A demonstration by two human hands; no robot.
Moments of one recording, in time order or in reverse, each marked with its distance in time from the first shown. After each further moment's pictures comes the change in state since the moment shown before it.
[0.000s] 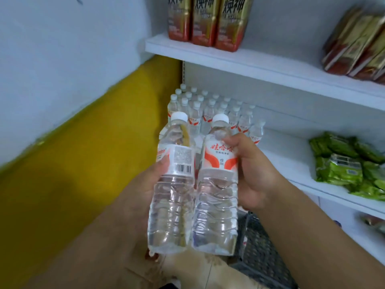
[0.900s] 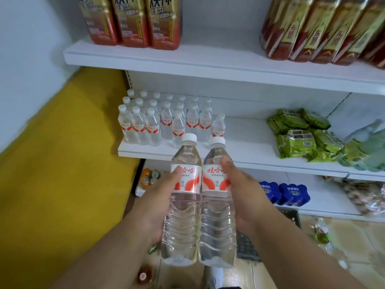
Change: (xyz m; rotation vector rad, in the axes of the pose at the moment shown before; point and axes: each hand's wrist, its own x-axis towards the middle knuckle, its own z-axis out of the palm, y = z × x) left_hand 0.106 0.000 0.037 0.281 0.046 -0.235; right_hand 0.001 -0.001 -0.053 -0.188 0.648 -0.160
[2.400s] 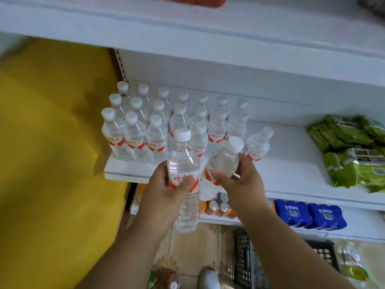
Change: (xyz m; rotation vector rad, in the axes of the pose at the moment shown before) left_hand 0.256 0.057 -0.094 0.405 0.187 0.485; right_hand 0.303 0.037 0.055 -0.443 0.189 -0.352
